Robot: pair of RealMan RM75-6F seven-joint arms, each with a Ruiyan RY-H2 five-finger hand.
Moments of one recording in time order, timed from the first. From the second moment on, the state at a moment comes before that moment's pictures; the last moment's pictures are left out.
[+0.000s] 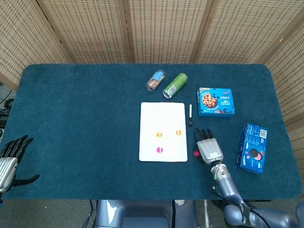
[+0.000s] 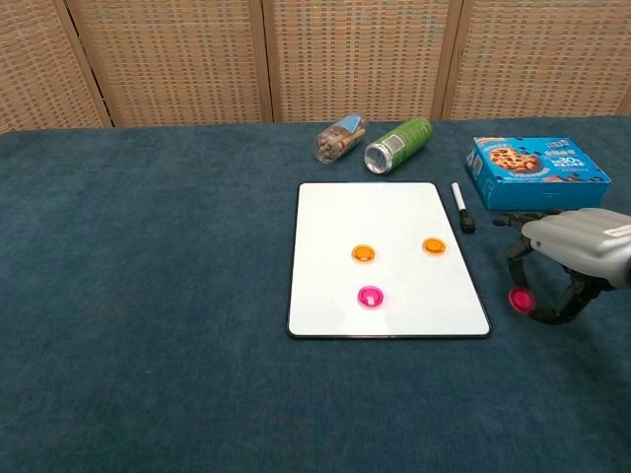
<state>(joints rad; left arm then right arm) -0.09 -0.95 0.03 -1.85 1.49 1.38 0.01 0.60 -1.54 0.08 -1.56 -0.93 1.07 -0.70</state>
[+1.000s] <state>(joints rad) -0.09 -0.93 0.03 -1.84 1.49 1.38 -0.03 0.81 -1.68 0.16 -1.56 -0.64 1.11 -0.99</state>
